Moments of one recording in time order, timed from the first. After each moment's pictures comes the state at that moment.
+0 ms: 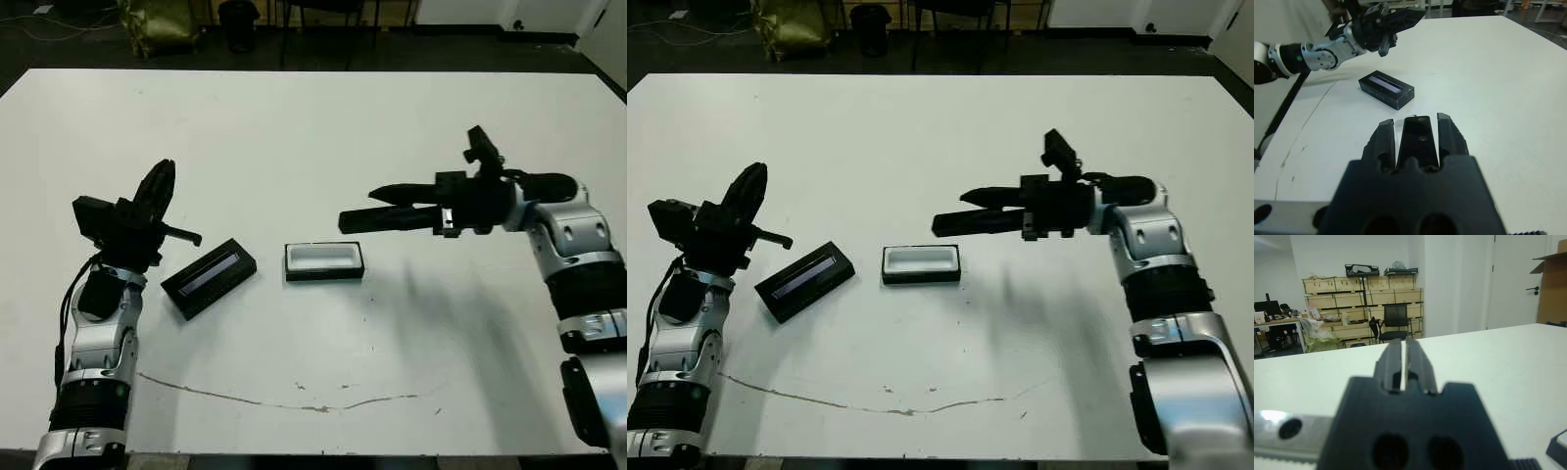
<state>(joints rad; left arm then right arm) -0.27 0.28 0.16 0.31 -0.22 -0.38 -0.37 -0.78 -0.50 0.16 0.56 0.28 0.17 1.43</state>
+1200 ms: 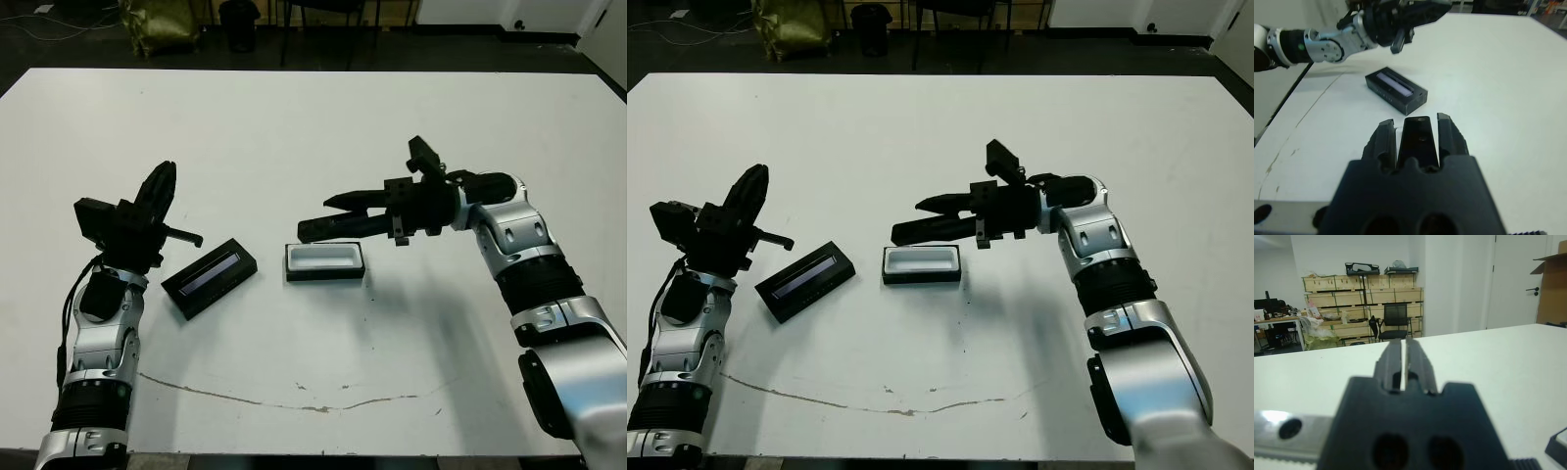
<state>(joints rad) -0.27 0.27 0.16 0.33 -0.22 -0.39 -0.37 -0.83 -0.38 0.23 0.67 0.20 0.06 1.43</state>
